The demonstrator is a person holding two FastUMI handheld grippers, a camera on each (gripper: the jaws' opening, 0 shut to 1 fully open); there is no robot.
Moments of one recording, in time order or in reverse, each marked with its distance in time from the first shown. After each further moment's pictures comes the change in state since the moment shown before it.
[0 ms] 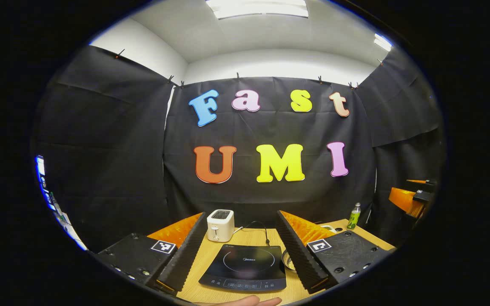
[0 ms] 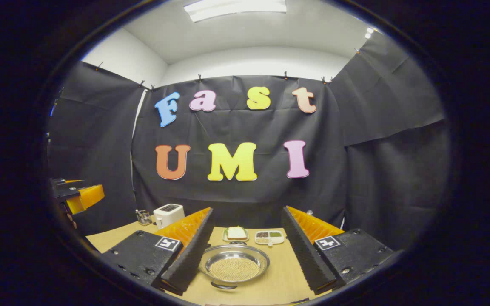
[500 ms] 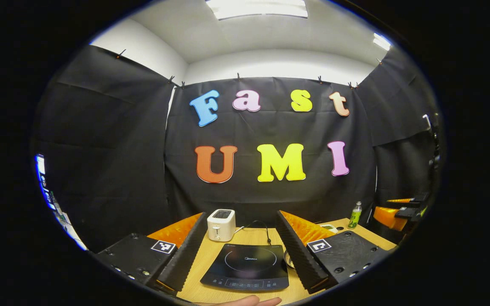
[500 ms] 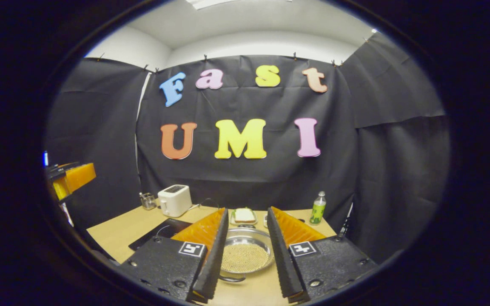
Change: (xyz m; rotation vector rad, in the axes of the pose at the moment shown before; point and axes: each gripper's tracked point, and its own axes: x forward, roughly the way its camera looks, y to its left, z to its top) left arm -0.004 0.005 -0.009 0.002 -0.005 0.006; right arm 0.028 0.031 -0.067 -0.019 0.175 0.060
